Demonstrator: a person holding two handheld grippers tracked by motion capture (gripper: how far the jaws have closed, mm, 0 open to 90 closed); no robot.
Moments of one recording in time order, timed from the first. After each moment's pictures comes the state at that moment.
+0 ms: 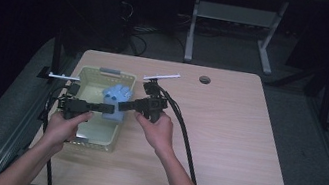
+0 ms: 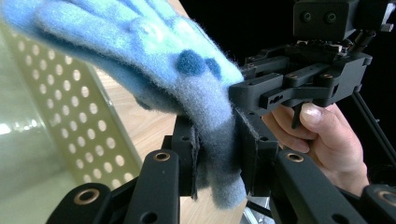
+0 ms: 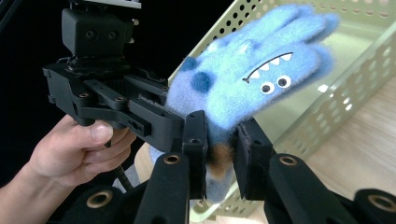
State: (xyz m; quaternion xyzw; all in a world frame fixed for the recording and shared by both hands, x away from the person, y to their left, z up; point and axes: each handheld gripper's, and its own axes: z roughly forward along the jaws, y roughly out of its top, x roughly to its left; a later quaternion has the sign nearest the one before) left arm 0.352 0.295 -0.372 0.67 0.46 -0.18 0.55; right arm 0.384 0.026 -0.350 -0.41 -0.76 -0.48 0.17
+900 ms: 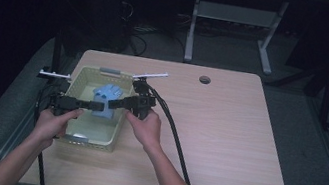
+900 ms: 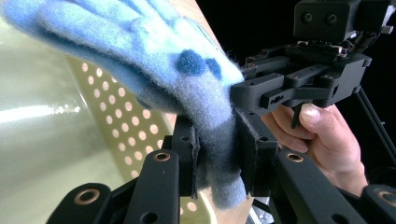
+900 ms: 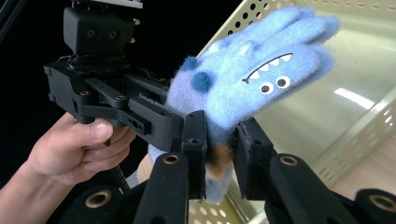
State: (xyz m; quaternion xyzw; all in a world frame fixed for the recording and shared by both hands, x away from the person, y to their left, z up) left arm 0.362 0.327 -0.379 0.67 0.48 -0.18 0.53; right arm 0.396 0.057 -0.364 -0.41 -0.75 -0.48 0.19
